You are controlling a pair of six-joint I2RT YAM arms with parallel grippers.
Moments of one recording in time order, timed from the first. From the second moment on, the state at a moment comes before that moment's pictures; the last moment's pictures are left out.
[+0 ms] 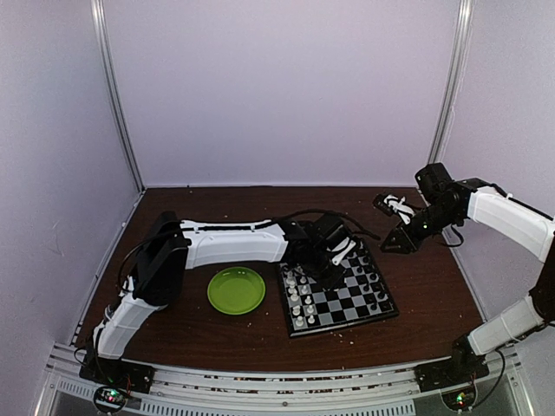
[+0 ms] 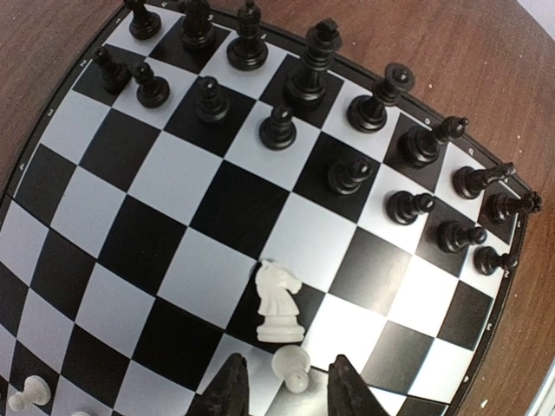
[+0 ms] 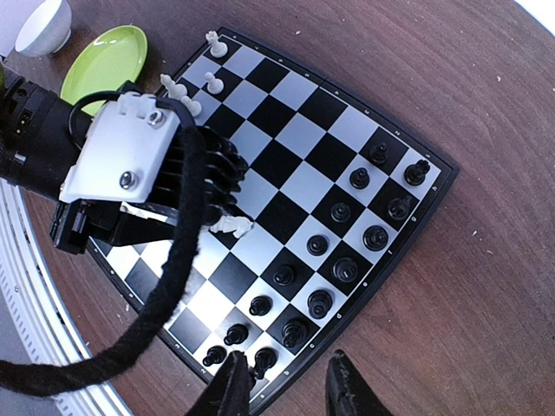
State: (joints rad) left arm -1.11 2.40 2.04 -0.61 0.05 -0.18; right arm 0.26 1.37 1.11 -0.84 -0.44 -0.45
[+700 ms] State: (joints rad) left arm -1.11 2.41 2.04 -0.61 0.07 -0.17; right arm 0.26 1.38 1.11 -0.85 -0.45 -0.45
